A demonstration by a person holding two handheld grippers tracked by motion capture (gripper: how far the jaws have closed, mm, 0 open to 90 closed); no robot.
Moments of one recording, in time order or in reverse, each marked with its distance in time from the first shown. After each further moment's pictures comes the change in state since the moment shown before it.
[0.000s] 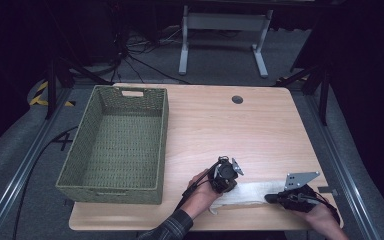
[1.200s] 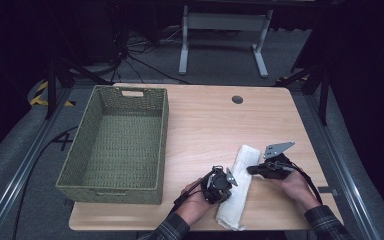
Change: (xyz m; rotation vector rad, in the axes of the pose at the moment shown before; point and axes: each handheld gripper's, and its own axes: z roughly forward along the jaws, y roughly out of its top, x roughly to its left) left arm -0.024 -0.022 -0.014 0.029 -0.051 0.032; right arm -0.062 0.058 0.047 -0.041 0.019 -0.013
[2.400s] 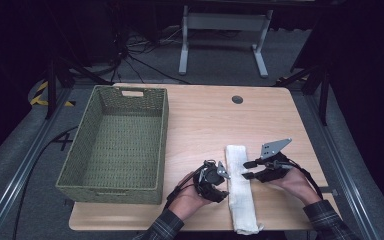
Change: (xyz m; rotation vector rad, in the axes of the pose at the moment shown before) left arm 0.022 -0.011 -0.018 -0.052 0.007 -0.057; right arm 0.016 0.025 -0.009 -0.010 0.097 -0.111
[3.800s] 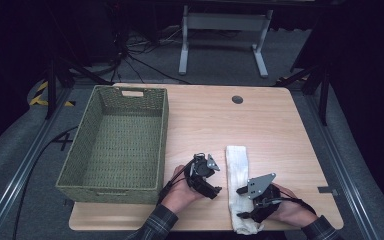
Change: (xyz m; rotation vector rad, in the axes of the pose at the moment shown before) left arm 0.024 -0.011 -0.004 -0.023 0.087 -0.029; right arm 0.083 -0.014 0.032 0.146 0.062 -0.204
